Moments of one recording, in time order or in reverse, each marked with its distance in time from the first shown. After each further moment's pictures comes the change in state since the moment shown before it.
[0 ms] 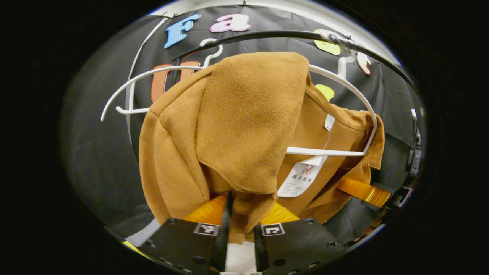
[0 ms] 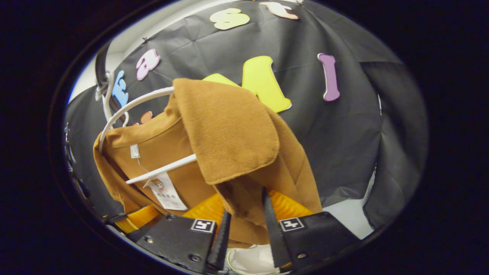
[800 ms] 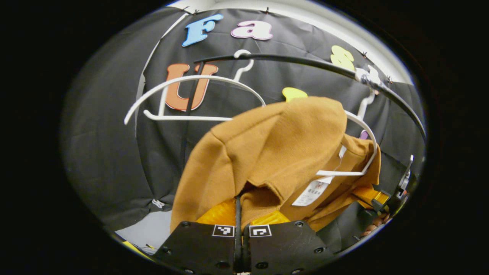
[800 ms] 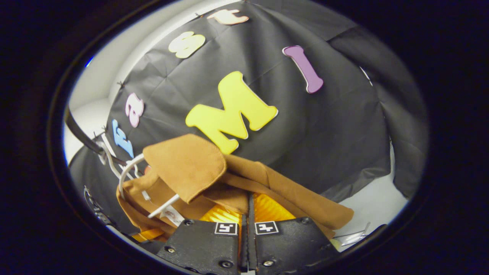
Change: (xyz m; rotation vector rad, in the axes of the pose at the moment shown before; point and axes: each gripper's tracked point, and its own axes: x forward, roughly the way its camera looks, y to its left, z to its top) left arm -0.028 0.046 0.031 -0.118 -0.043 -0.016; right arm -0.012 -0.035 0.048 0.345 -0.108 0.158
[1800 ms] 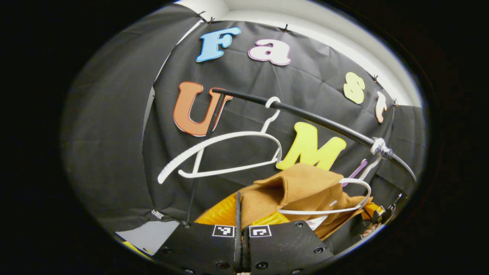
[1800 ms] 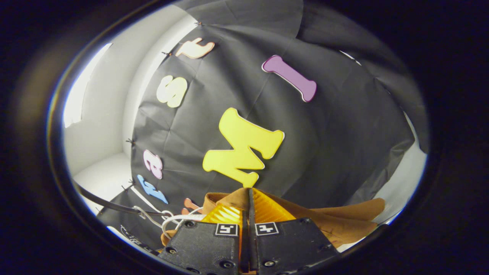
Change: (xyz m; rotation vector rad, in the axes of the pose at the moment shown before) left arm -0.010 0.043 0.101 -0.042 -0.121 -0.004; right arm 0.002 0.002 0.064 0.238 -0.121 0.192
